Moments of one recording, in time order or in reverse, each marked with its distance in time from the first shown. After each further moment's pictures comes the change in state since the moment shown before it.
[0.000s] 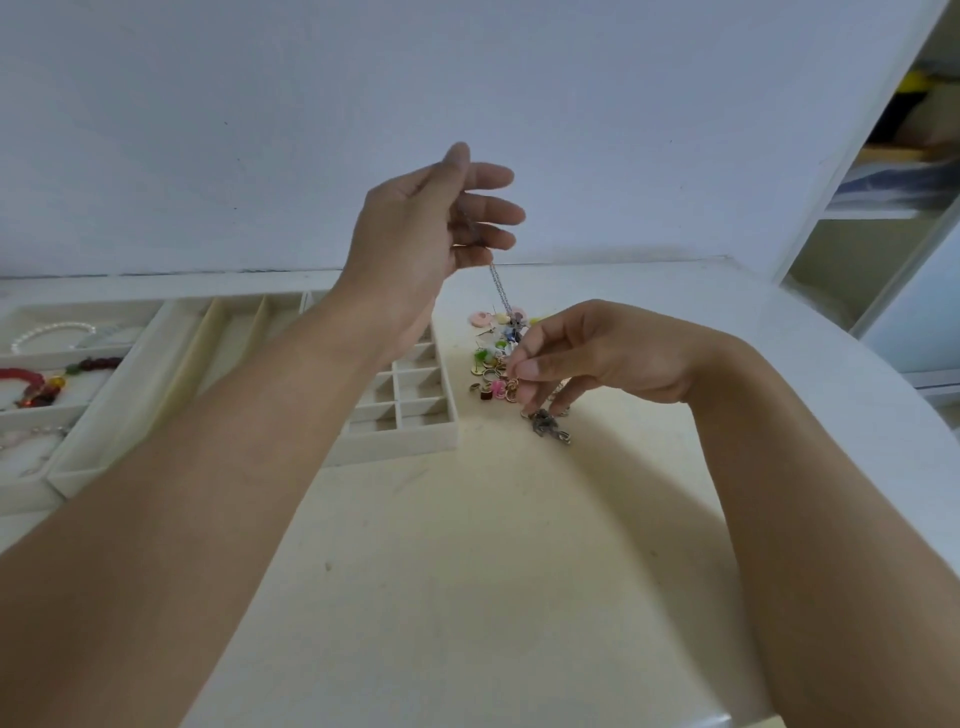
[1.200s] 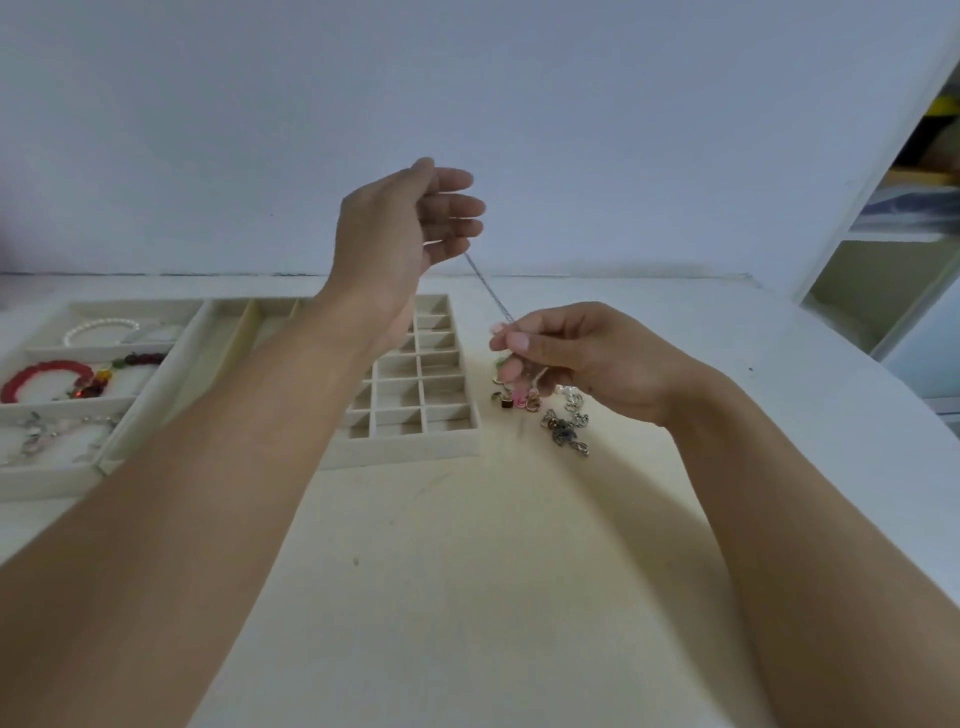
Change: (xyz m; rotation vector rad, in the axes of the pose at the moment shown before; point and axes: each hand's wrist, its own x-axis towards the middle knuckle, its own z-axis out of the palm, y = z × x) left_hand 0.010 0.006 -0.028 -0.050 0.199 -0.020; right_hand 0.015 -0.008 0.023 0.160 0.139 -0.156
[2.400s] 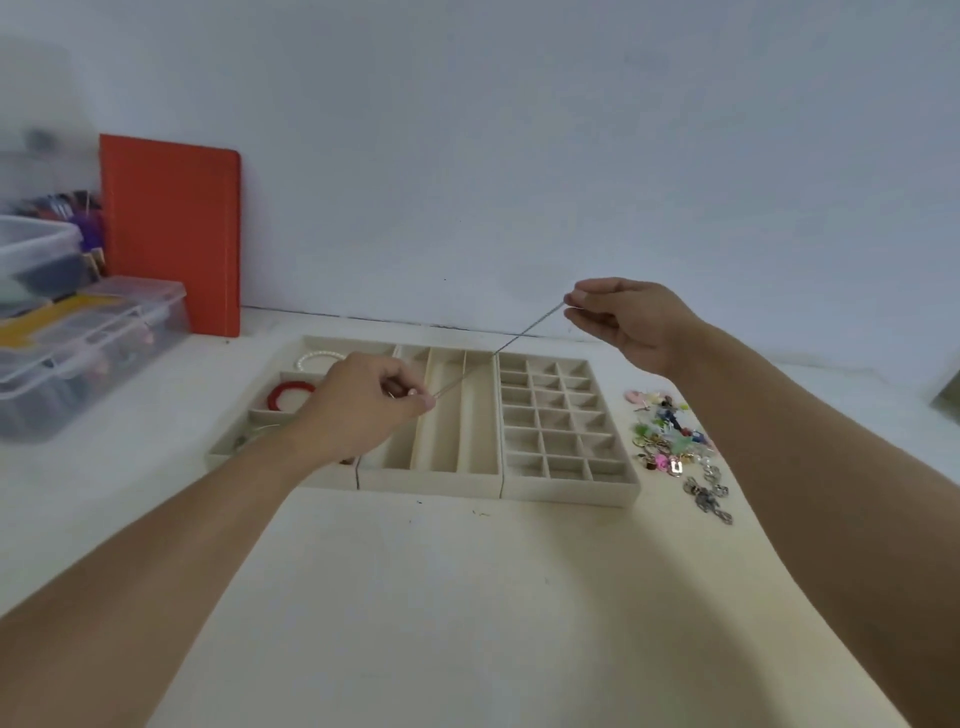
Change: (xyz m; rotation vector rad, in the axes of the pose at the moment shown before) left_hand -0.049 0.006 -0.212 0.910 0.026 -0.048; right_hand 0.128 -0.071 0.050 0.507 0.341 0.023
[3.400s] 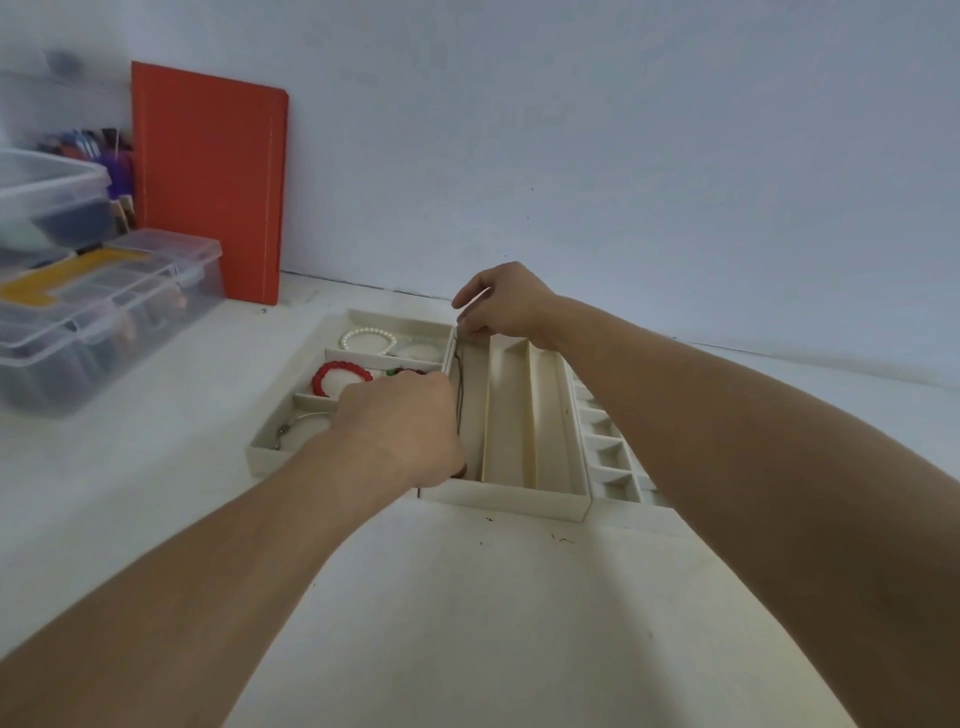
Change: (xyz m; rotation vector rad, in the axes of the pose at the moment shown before) left_hand -0.004 -0.001 -0.010 0.783 -0.230 -0.138; right_hand 0.083 0.079 0.166 -0.918 -0.276 -0.060
